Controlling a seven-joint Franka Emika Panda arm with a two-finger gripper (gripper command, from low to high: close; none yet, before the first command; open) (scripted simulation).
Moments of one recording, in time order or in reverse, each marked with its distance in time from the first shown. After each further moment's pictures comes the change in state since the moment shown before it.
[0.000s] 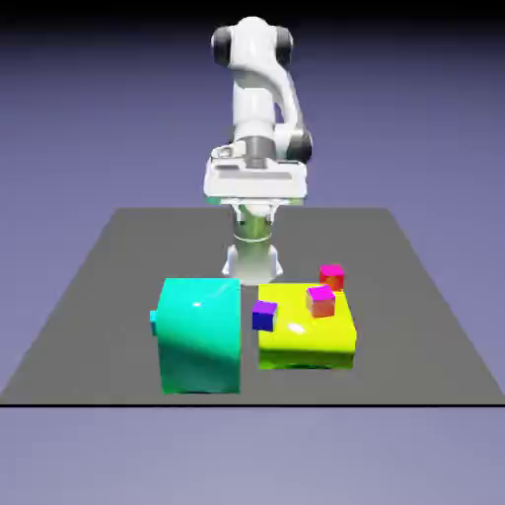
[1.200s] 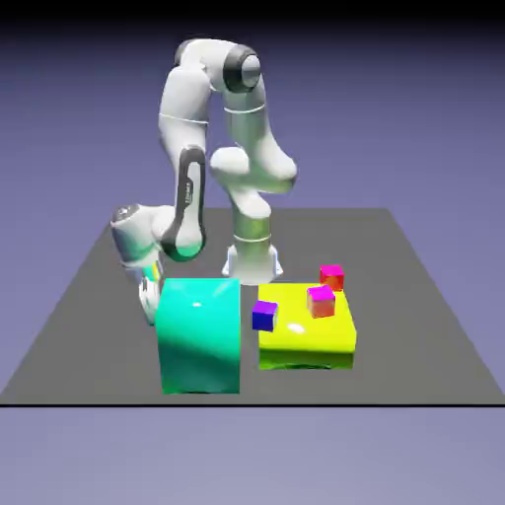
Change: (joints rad) arm -0.399 0.644 -0.275 0.079 0.246 -0.332 0.423
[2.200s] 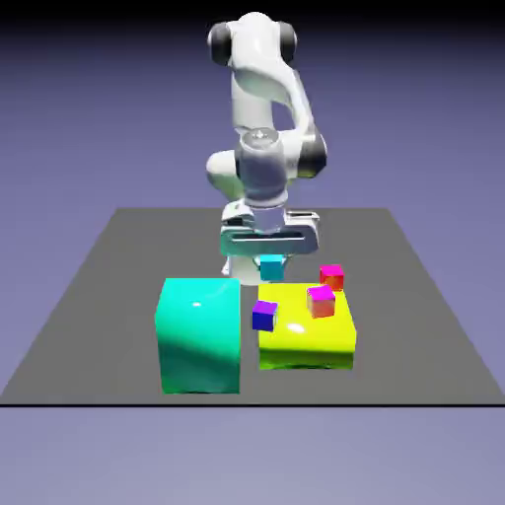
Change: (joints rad) arm 0.529 -0.356 0.370 0.204 -0.169 -0.505 -0.306
